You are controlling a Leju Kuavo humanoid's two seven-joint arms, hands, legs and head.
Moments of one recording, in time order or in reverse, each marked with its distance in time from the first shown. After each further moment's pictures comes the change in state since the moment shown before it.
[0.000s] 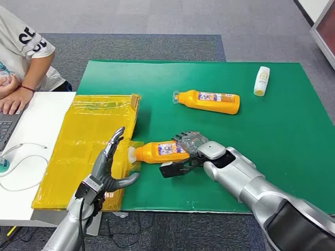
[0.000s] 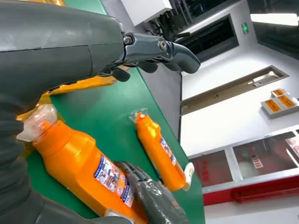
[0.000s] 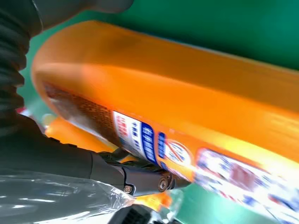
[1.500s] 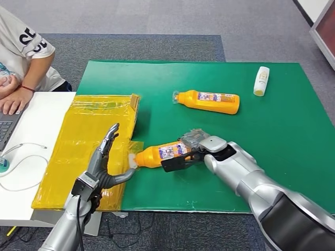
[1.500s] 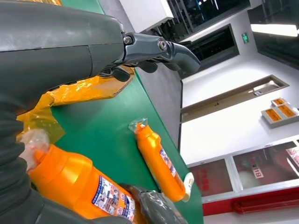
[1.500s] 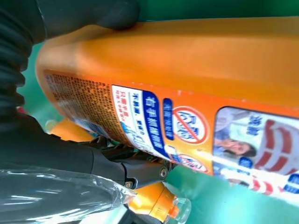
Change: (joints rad) left arm -0.016 0.002 0.027 0.000 0.009 0.005 0.000; right arm -0.039 0.040 -0.050 0.117 -0.035 -0.005 -0.070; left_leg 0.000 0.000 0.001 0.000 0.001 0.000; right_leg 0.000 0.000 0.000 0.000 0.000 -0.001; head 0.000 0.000
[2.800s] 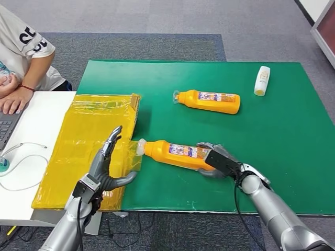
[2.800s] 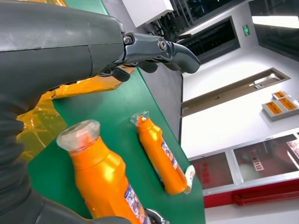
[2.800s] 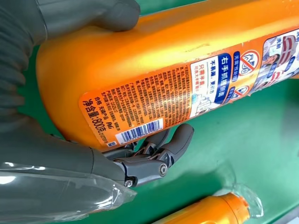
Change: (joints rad) left arm 0.006 0.015 -0.031 0.000 0.010 -0.008 0.000; right arm 0.386 -0.197 -0.549 -0.271 -0.507 -0.047 -0.369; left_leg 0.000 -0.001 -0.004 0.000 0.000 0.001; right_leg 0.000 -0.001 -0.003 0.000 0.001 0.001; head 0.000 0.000
